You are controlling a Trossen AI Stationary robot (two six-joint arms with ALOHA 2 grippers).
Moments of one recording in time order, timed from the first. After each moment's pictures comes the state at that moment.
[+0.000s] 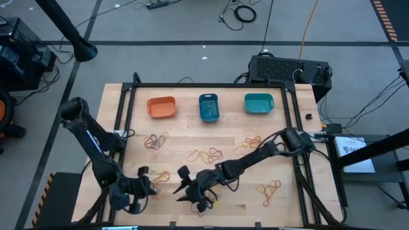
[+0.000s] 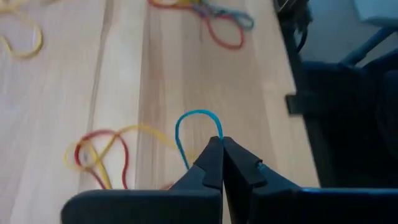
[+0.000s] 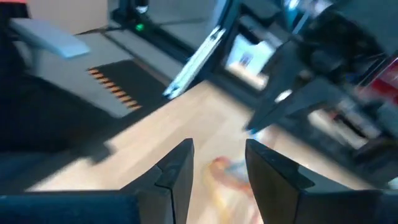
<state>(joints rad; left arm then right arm) -1.03 1.32 0.73 -0.34 -0.47 -0.87 0.37 2.20 1.51 0.43 -0.04 -0.37</state>
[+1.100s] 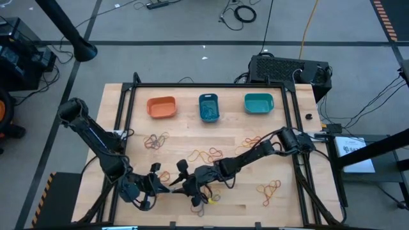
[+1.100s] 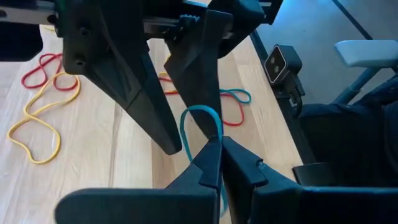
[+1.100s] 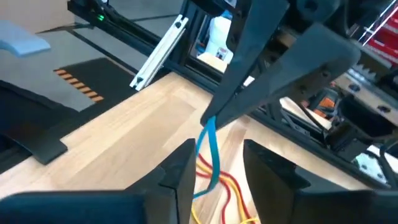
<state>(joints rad) -0.87 1.32 0.74 -0.11 -0.47 -0.53 0.34 2.23 1.51 0.47 0.03 -0.35</state>
